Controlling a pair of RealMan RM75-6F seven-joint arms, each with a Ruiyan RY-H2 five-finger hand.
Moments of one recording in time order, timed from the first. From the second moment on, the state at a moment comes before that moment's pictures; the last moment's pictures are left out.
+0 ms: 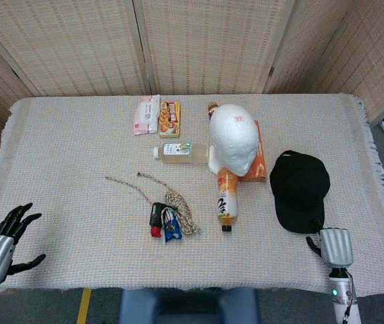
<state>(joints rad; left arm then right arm) -0.09 -1.11 0.01 -1.59 1.65 1.56 -0.14 0.11 -2.02 0.08 -0.28 -1.52 1.56 0.27</state>
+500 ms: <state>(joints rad) -0.09 -1.10 0.01 -1.59 1.64 1.56 -0.15 0.16 -2.05 0.10 -0.24 -1.50 1.52 0.27</state>
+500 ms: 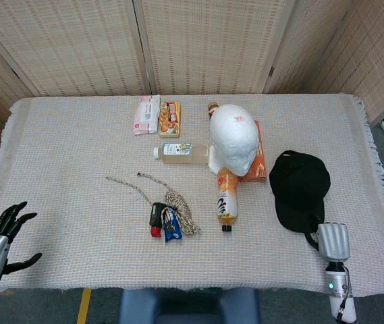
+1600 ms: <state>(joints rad) -0.08 -1.13 -0.01 -1.56 1.64 1.61 -0.13 0.25 -2.09 0.16 -0.20 -1.42 1.46 0.33</state>
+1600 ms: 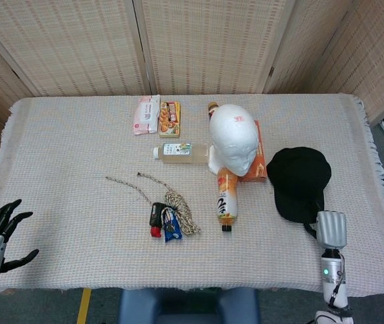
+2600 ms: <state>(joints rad) -0.07 -1.14 -0.02 -1.55 1.64 1.62 -0.13 0.32 -2.00 0.30 -0.34 -1.33 1.56 0.43</state>
